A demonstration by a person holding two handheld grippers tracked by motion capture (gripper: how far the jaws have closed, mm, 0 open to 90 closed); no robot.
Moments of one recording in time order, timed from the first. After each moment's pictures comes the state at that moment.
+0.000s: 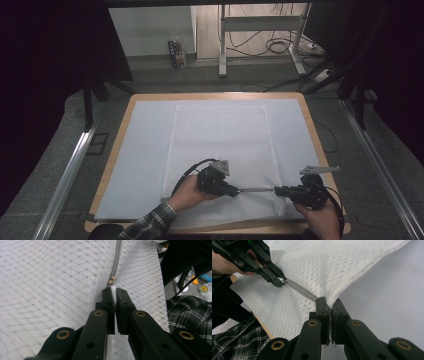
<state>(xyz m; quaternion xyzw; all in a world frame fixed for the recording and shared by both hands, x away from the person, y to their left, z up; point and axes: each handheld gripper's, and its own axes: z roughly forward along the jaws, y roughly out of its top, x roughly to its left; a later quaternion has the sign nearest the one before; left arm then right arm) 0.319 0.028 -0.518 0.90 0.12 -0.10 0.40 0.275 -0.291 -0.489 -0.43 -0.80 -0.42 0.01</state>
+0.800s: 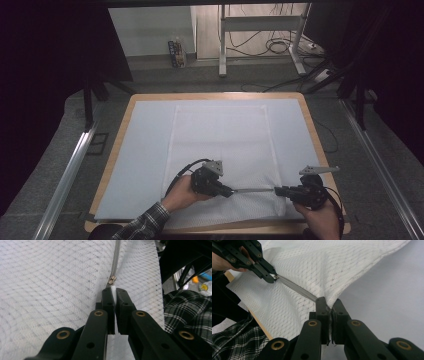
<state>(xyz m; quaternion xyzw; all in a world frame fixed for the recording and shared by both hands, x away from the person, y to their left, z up) 0.316 0.046 -0.516 0.91 0.12 -0.10 0.39 0.274 -0.290 -0.489 -0.43 -0.80 -0.41 0.01</state>
